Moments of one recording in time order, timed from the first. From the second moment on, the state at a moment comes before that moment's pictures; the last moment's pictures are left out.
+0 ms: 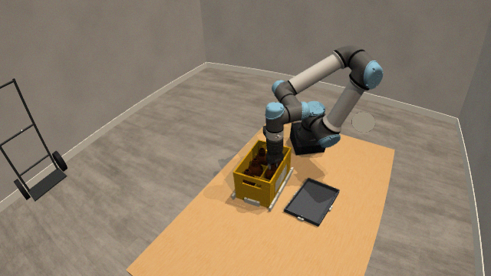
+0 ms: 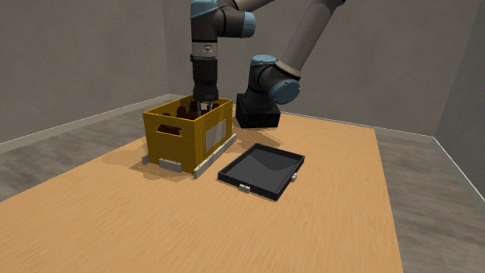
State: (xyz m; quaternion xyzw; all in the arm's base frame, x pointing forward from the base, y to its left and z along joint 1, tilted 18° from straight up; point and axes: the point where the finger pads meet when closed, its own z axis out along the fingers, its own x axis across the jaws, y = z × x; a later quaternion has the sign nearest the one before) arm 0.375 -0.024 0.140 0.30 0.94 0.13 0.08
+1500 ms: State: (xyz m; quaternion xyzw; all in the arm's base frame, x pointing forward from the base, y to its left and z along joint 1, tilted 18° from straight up) arm 0.374 -0.025 0.143 0.30 0.94 0.13 0.08
